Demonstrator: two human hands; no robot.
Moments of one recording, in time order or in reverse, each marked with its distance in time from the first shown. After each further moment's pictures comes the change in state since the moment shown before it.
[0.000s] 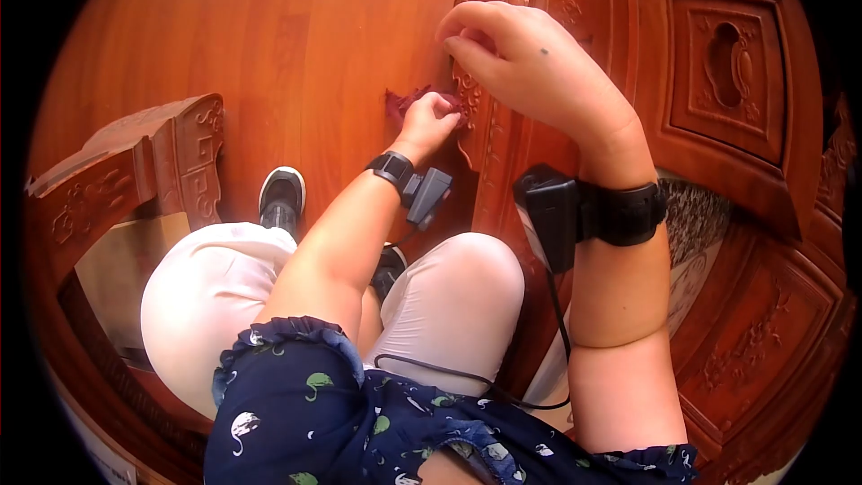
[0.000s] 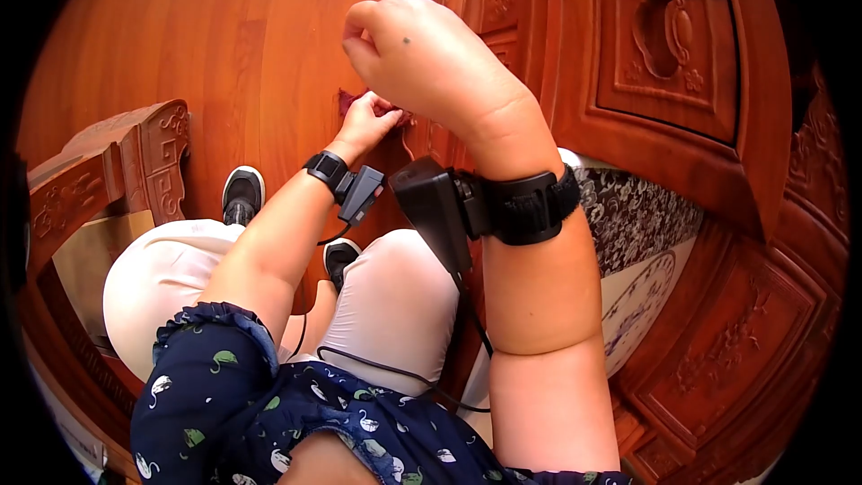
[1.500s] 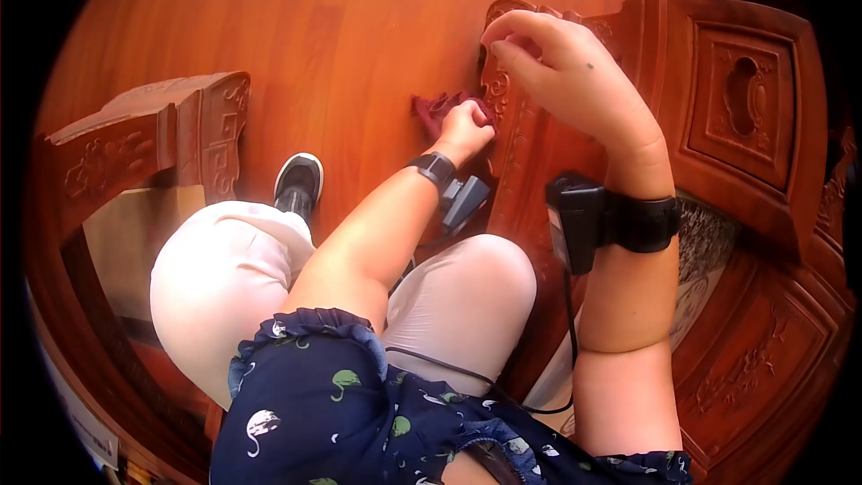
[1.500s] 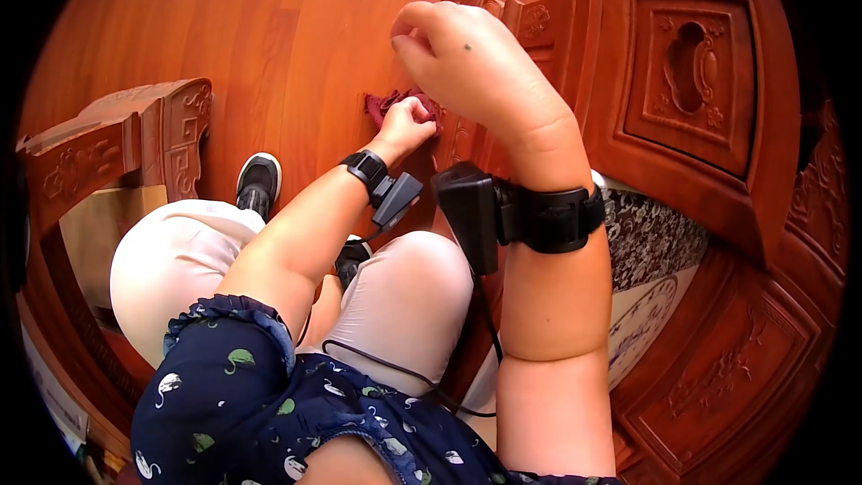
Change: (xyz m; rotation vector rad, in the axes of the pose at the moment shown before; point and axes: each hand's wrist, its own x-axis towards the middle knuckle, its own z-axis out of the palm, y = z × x) left_hand -0.015 0.027 0.015 0.117 0.031 -0.081; right_hand 0.000 0.002 0.001 0.040 0.038 -0.025
